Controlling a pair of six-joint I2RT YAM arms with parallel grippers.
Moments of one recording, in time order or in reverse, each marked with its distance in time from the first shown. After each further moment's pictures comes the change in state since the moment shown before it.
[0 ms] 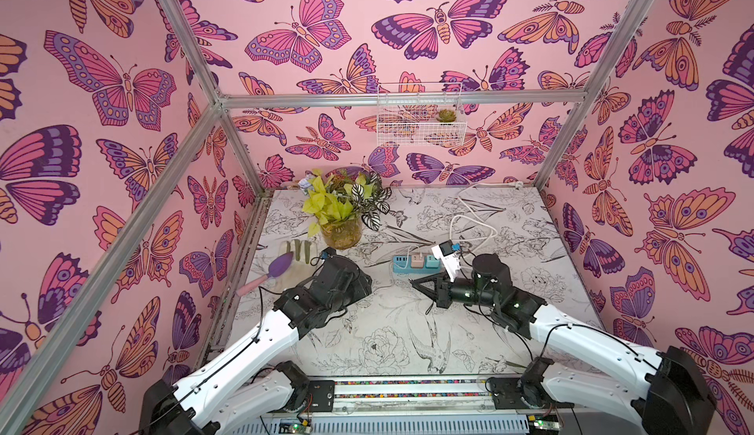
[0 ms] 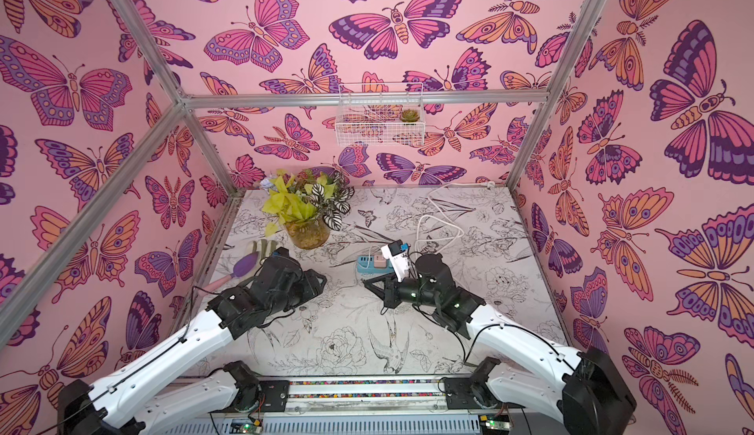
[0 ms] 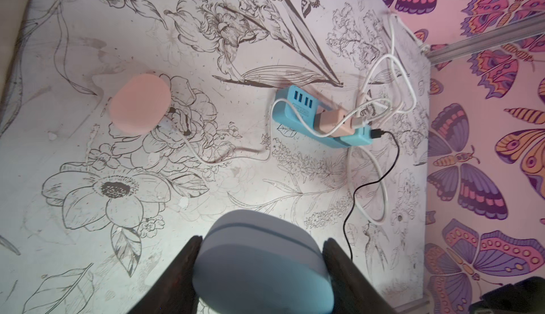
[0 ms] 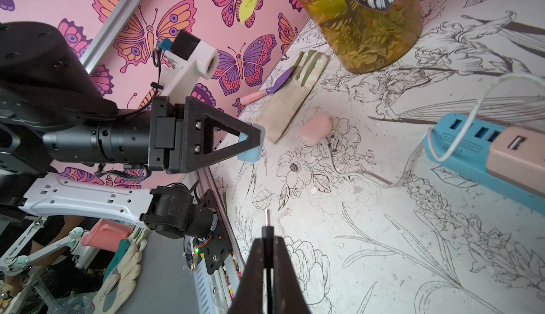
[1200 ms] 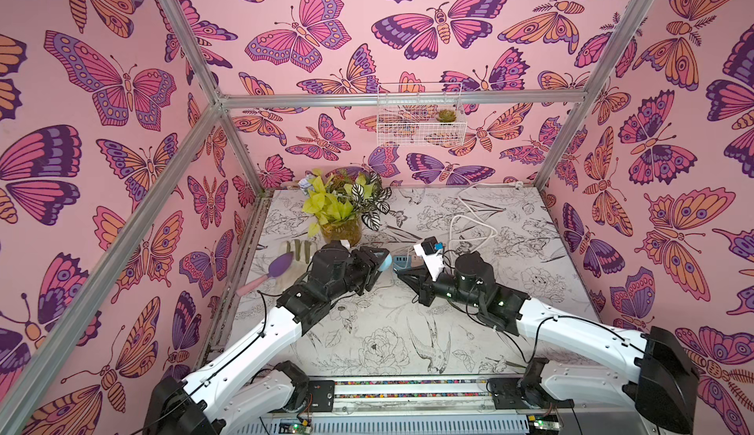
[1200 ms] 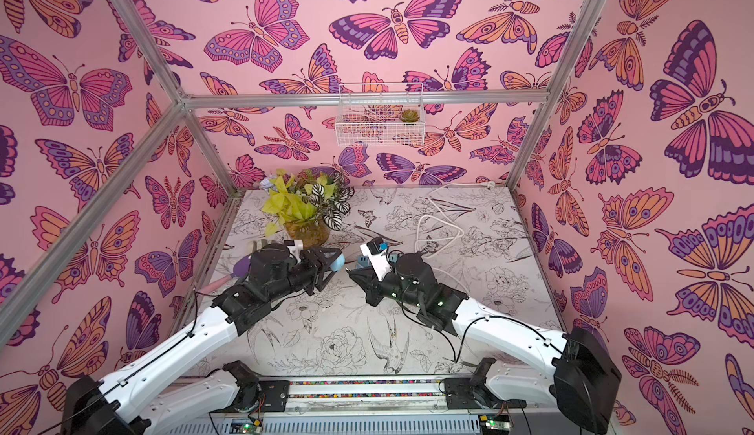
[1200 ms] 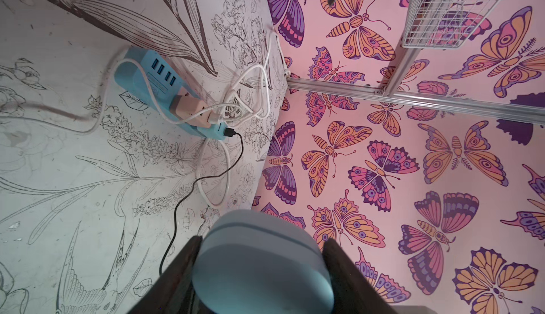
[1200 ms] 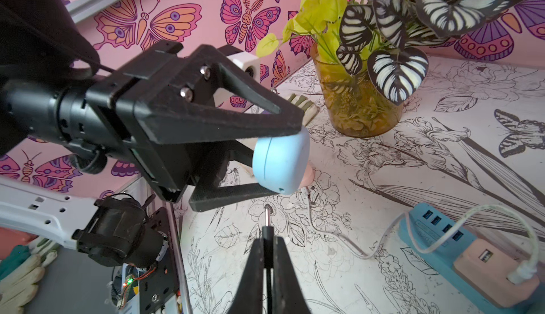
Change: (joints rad) left arm 0.048 0.033 -0.047 0.462 0.285 -0.492; right arm 0.165 0.105 0.096 0.085 0.269 -0.246
